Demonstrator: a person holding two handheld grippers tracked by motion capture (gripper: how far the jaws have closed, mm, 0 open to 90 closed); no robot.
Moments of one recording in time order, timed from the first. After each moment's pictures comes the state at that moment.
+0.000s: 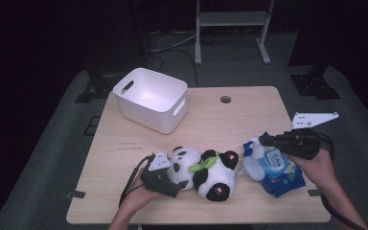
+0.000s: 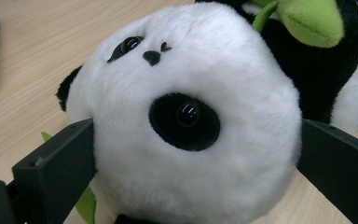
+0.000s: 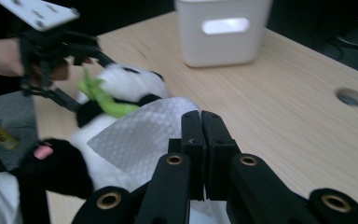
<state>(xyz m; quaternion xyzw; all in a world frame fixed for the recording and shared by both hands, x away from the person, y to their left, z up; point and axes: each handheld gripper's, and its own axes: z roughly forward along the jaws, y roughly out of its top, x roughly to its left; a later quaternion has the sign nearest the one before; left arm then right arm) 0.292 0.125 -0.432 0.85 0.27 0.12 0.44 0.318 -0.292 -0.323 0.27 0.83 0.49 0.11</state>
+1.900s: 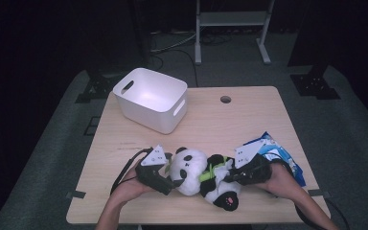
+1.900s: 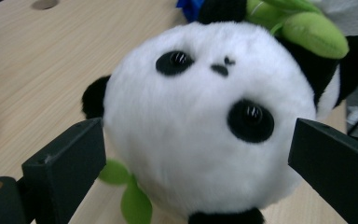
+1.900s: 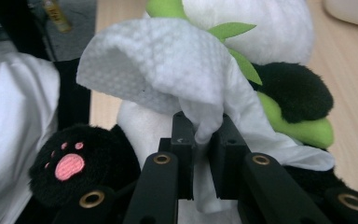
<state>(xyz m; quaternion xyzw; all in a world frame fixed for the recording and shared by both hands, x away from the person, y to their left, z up) 0.305 0.138 -0.407 0.87 0.17 0.09 0.45 0.299 -0.184 -0.380 0.06 0.93 0.36 0.04</state>
